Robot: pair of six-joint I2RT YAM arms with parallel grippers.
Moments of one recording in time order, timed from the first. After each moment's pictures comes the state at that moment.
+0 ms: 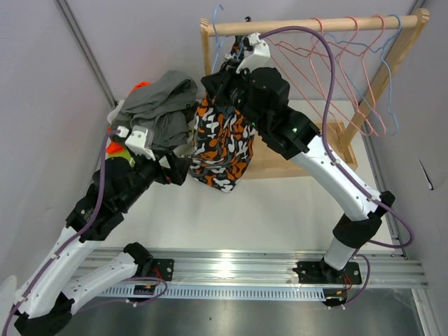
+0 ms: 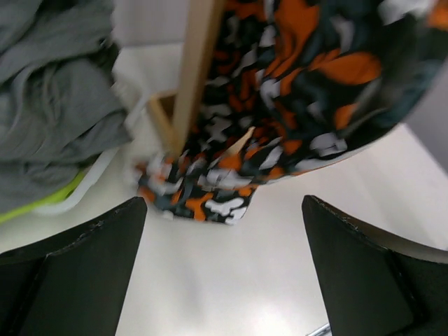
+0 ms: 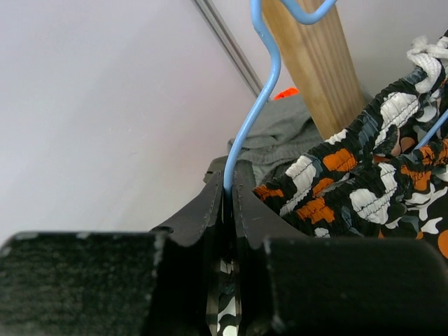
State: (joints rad) left arm -0.64 0.71 1.04 -0.53 -0.19 -0.26; right arm 0.90 1.72 2.14 -0.34 0.28 0.52
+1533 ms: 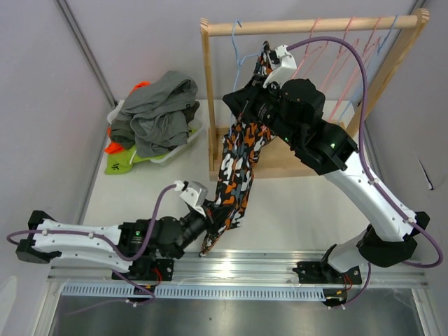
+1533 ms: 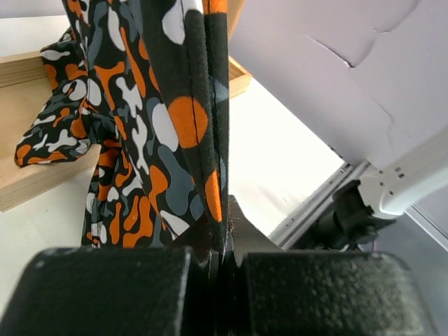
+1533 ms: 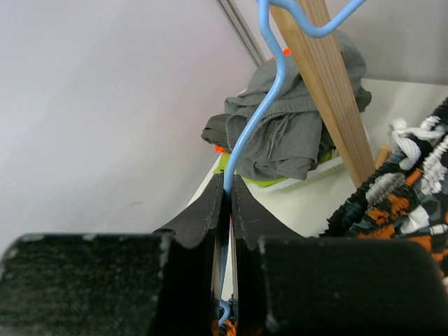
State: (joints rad) left arm -1.59 0.79 0.73 -0.01 -0.79 -0.41; right arm 0.88 1.48 1.97 -0.49 0.21 0.53
